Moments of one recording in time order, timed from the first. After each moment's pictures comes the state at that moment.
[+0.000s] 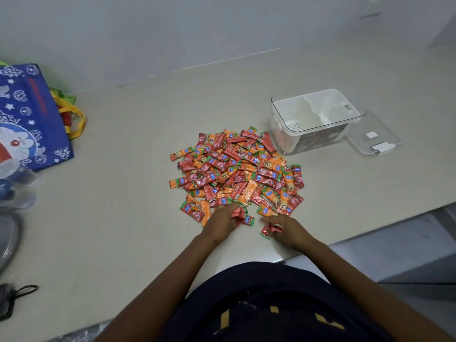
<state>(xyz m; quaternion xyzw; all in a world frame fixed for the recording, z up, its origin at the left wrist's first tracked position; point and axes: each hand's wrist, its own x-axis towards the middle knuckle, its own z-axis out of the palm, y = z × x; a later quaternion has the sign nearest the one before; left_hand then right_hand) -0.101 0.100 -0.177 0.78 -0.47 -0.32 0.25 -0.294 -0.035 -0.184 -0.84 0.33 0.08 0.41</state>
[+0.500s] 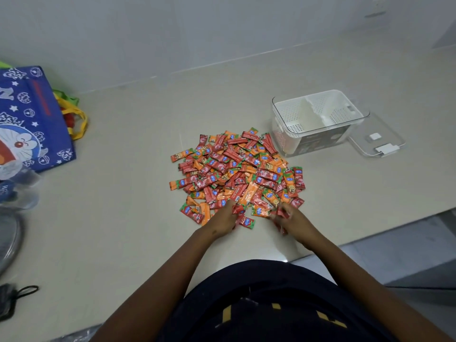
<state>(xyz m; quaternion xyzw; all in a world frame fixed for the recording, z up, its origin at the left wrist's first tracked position) -0.094 0.082 -0.165 0.78 -0.36 -0.45 0.24 -0.284 -0.048 -0.161 -0.72 0.41 -0.02 0.56</state>
